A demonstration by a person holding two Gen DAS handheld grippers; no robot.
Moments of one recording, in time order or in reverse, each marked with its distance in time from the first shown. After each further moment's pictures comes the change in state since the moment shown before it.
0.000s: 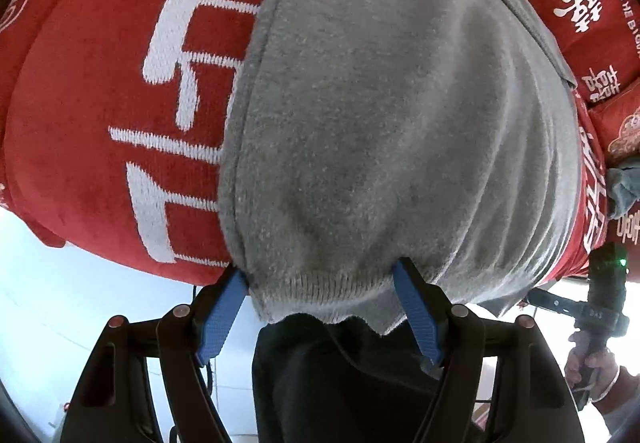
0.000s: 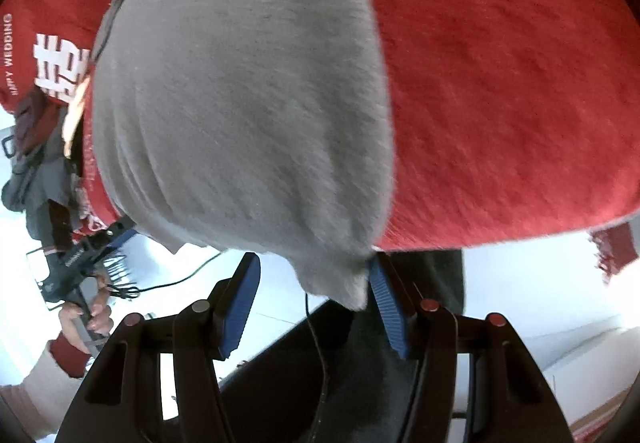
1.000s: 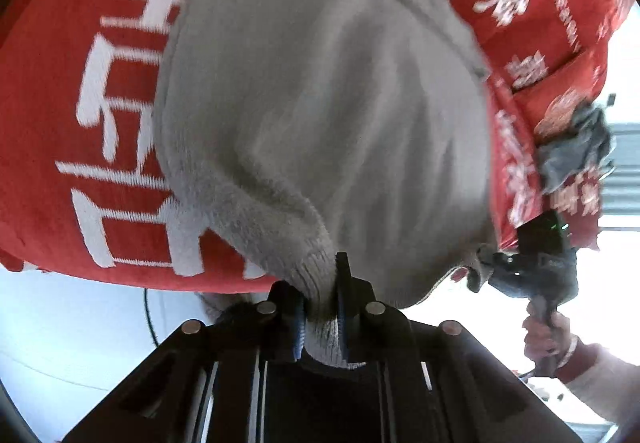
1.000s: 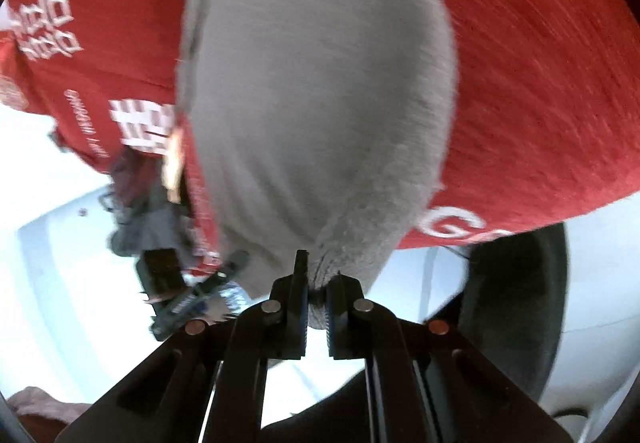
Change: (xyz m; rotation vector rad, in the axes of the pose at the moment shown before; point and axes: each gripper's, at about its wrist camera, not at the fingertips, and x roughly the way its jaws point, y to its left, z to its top) left arm -0.025 -0.005 -0.008 0.068 0.012 -0.301; right arm -0.012 0.016 -0.004 0.195 -0.069 0.487
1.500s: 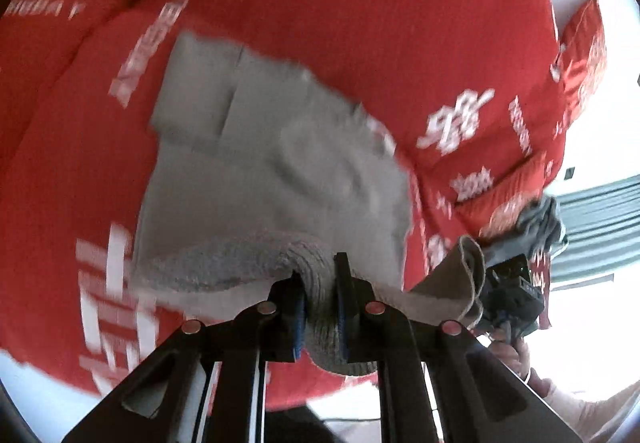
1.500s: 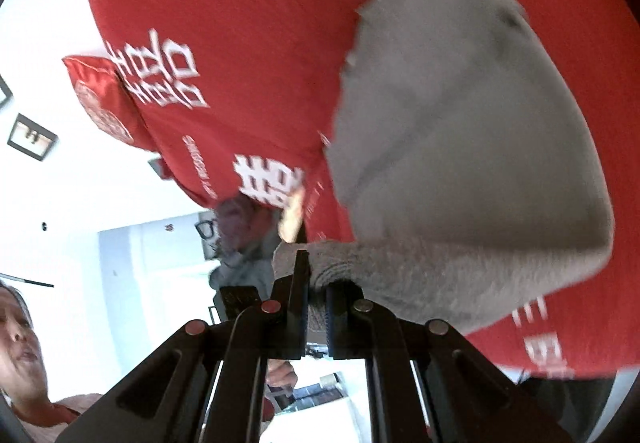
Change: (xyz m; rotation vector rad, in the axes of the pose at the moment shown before) left arm -0.097 -0.058 0.164 -0.028 -0.289 -0.127; right arm -0.074 0.133 0.120 -0.112 -0.140 0.311
